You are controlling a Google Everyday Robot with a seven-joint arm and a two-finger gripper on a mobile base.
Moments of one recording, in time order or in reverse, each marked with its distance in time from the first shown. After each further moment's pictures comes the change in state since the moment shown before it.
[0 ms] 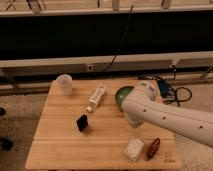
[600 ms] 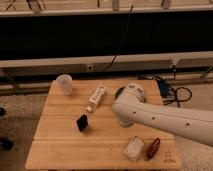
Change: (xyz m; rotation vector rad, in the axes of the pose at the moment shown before) arm -0.037 -0.013 0.014 0.011 -0.033 -0.060
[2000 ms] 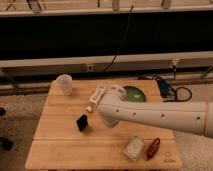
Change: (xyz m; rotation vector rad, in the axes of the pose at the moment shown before) arm -0.063 -0.029 0.034 -0.014 -0.073 -0.195
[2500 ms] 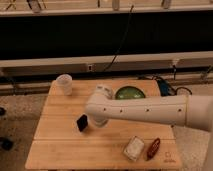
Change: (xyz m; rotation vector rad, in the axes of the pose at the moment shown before) arm -0.047 -0.031 0.006 0.002 -0.029 -0.095
